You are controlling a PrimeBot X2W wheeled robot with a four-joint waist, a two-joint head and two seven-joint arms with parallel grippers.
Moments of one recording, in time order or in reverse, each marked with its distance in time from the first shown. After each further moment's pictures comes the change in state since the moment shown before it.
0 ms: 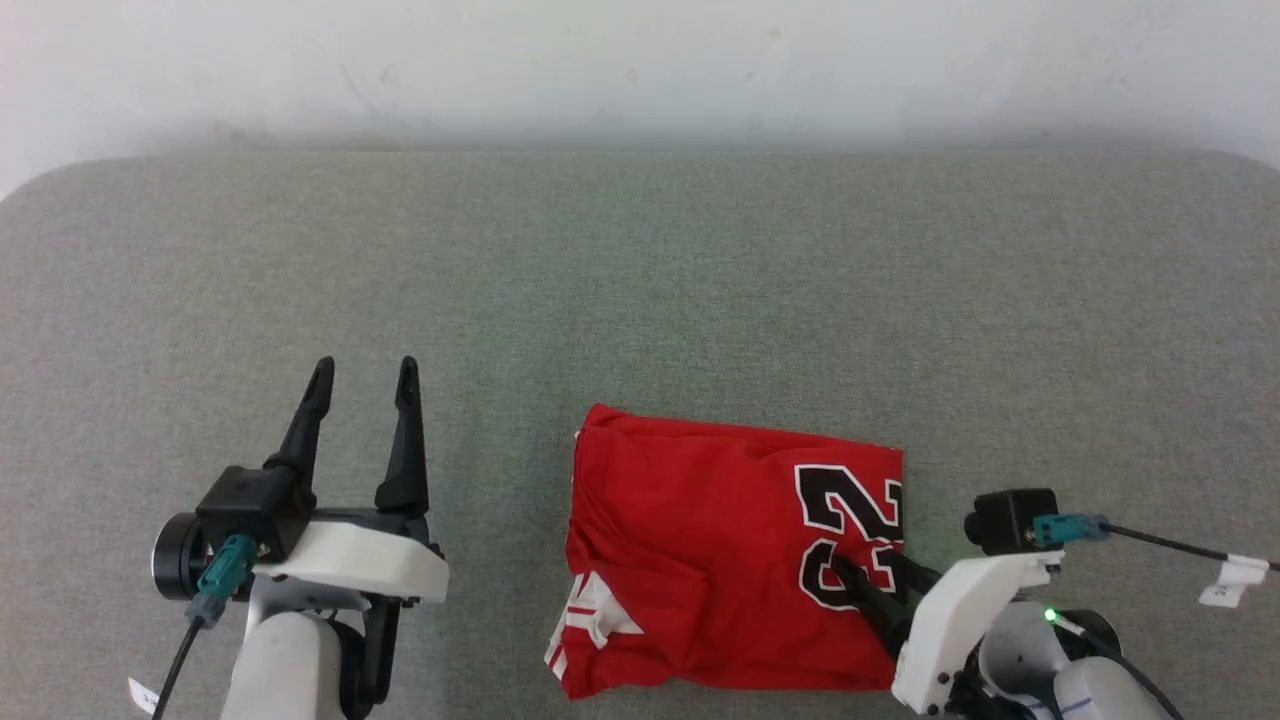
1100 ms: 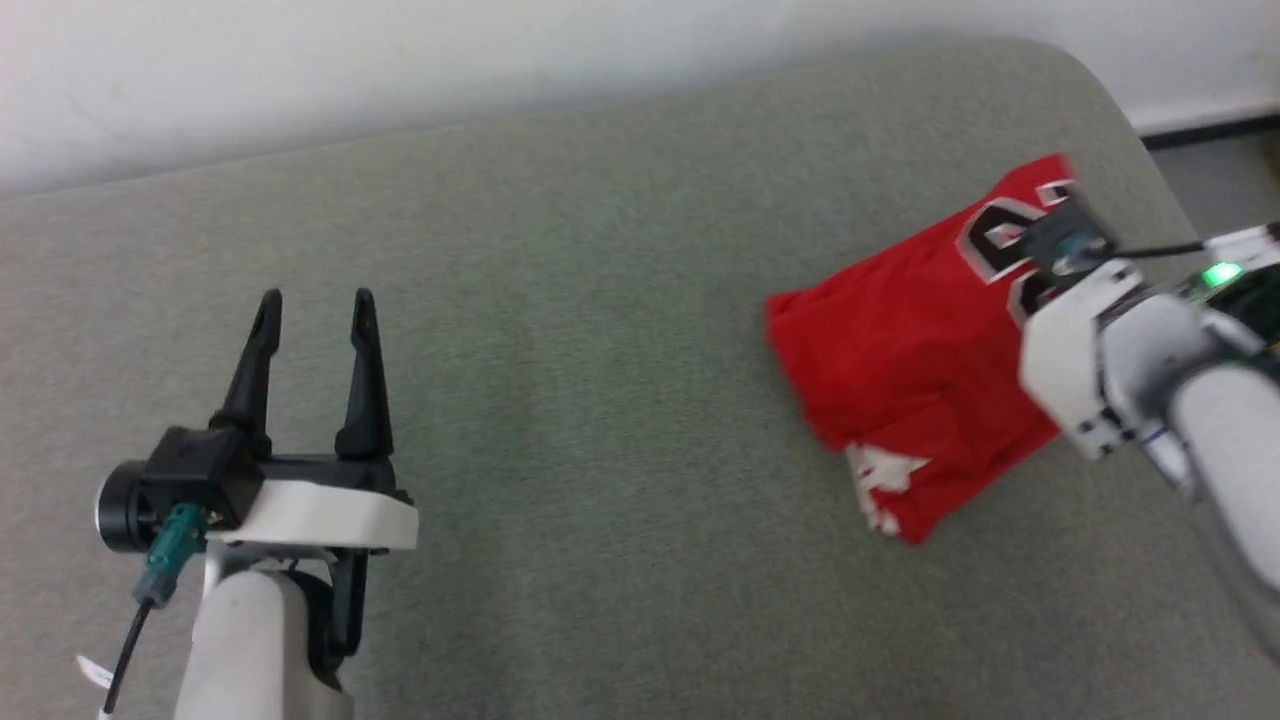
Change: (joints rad) left arm -0.040 0.002 0.037 -0.088 0.018 0.010 0.000; right arm -0.497 -0.382 0.276 -0.052 -0.471 0.001 0.209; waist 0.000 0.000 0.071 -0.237
